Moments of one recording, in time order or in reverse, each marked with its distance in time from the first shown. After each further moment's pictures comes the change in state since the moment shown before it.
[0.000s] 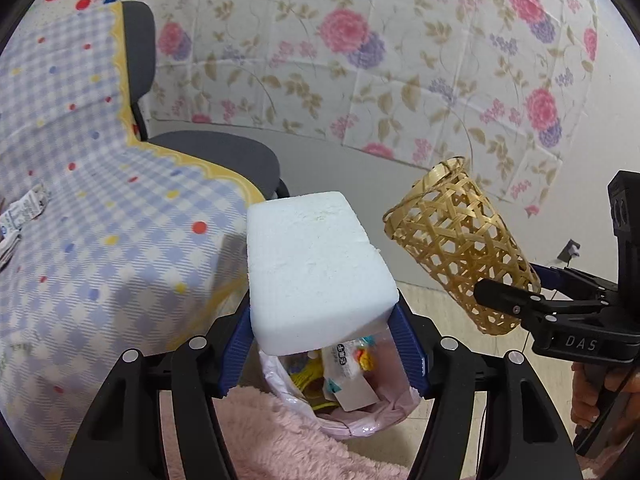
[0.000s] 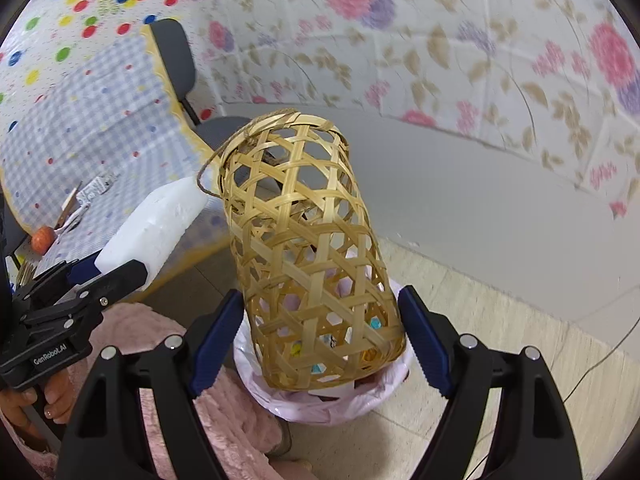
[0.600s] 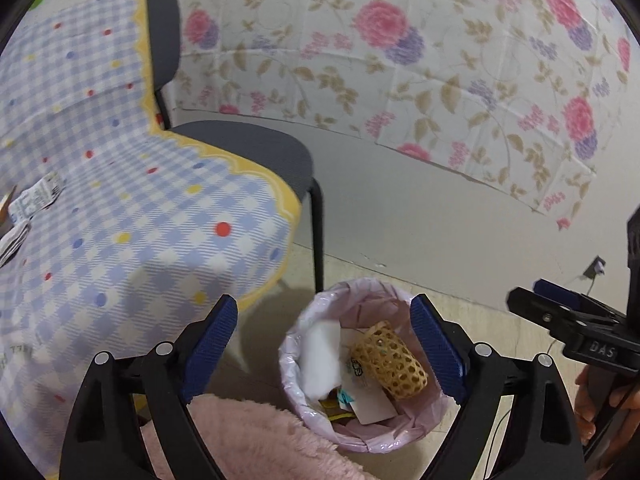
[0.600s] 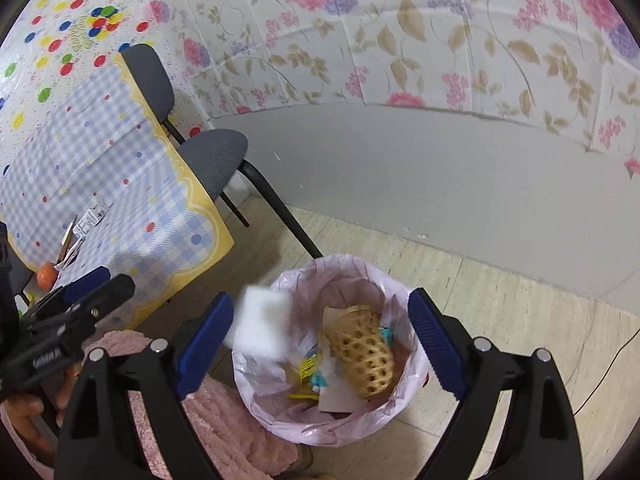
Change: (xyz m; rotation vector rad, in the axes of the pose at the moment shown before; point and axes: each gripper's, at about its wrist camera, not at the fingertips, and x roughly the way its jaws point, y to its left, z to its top) left arm 0.015 0.020 0.011 -0.072 0.003 0.110; right arm 0.020 -0.027 0.007 0.086 -0.042 0.066
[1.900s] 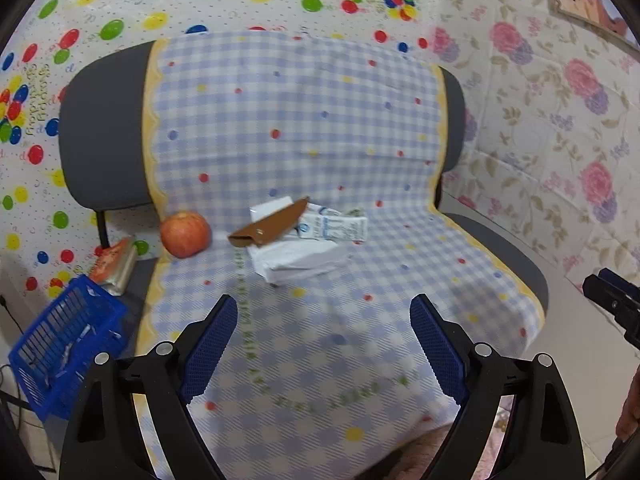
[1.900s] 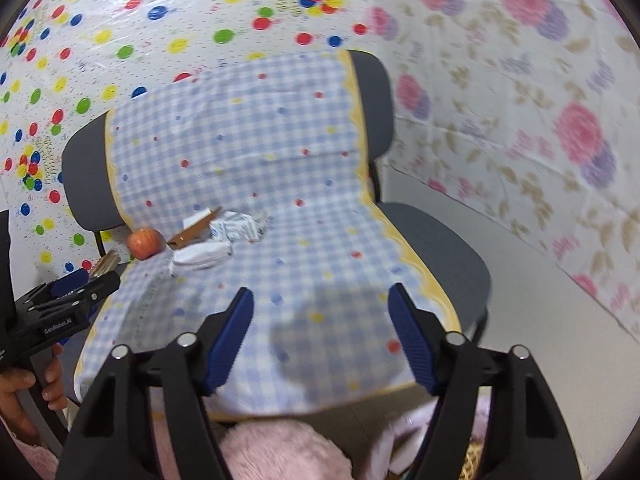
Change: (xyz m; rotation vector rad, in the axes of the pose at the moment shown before) left arm -0.183 0.226 -0.004 -0.378 -0.205 0.540; right arm 0.005 0.276 0.075 -0.486 -0.115 0.304
